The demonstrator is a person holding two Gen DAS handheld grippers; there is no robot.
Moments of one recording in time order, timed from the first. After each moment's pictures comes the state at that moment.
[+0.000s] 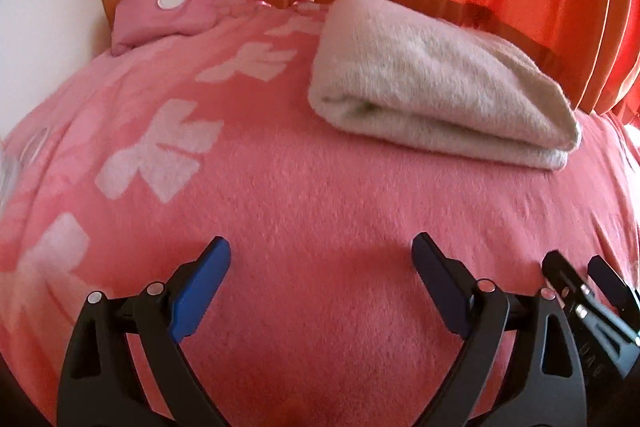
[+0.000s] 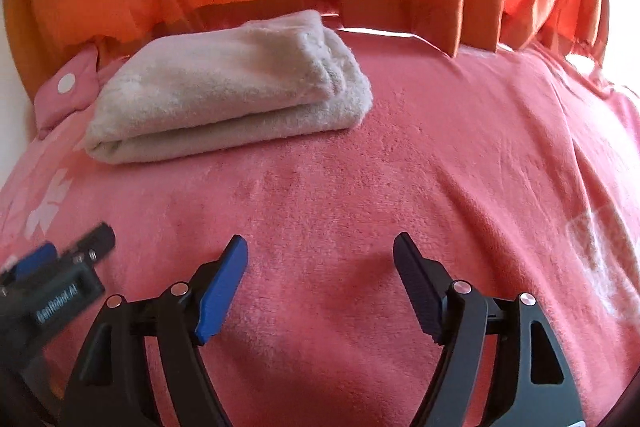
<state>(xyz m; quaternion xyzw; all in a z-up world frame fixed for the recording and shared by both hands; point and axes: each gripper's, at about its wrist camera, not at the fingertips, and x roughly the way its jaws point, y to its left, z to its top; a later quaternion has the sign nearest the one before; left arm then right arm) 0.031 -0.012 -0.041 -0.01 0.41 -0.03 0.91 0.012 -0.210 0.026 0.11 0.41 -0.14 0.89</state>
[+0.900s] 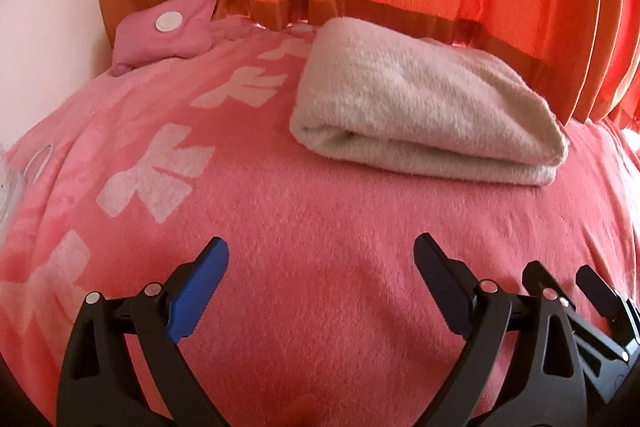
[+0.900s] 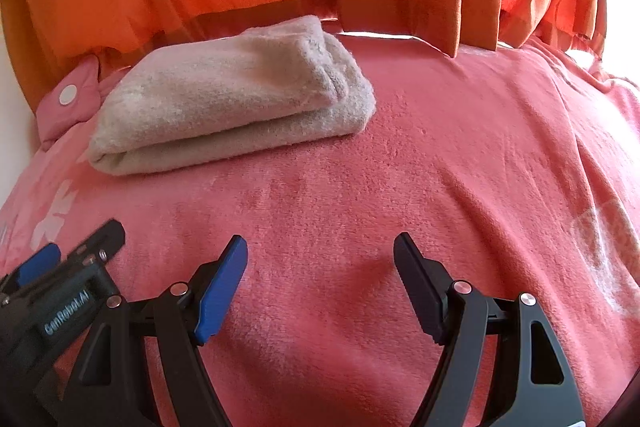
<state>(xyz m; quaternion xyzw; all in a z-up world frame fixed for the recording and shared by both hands) 0.029 -0.024 -0.030 0.00 0.38 -0.03 0.93 0.012 -0.203 0.031 0.10 0.40 -0.14 0.90</state>
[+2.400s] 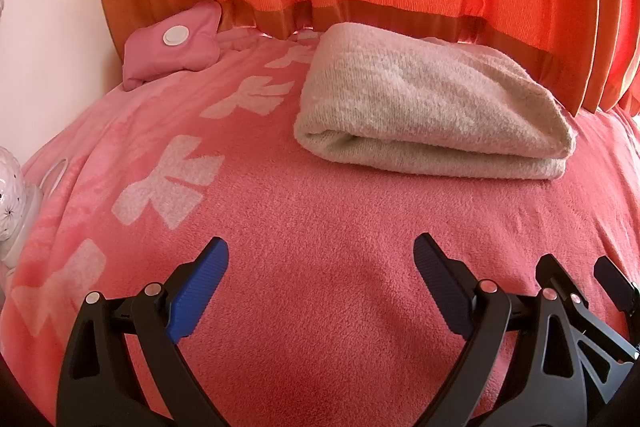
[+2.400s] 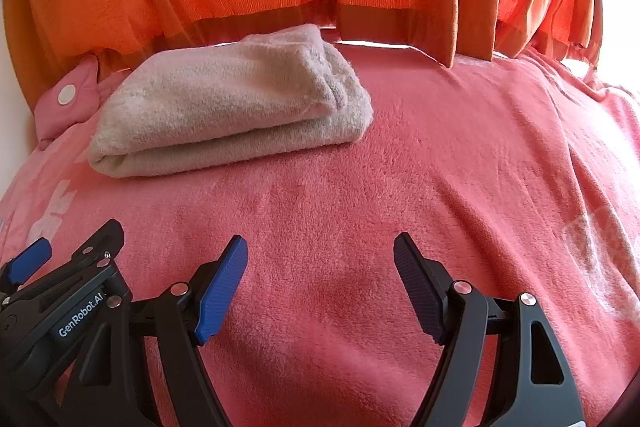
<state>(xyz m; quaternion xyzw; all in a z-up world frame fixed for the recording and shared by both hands) 0.027 -0.030 -0.029 0.03 0.36 -0.01 0.93 0.009 -0.205 0.034 0.09 0.39 -0.14 0.90</state>
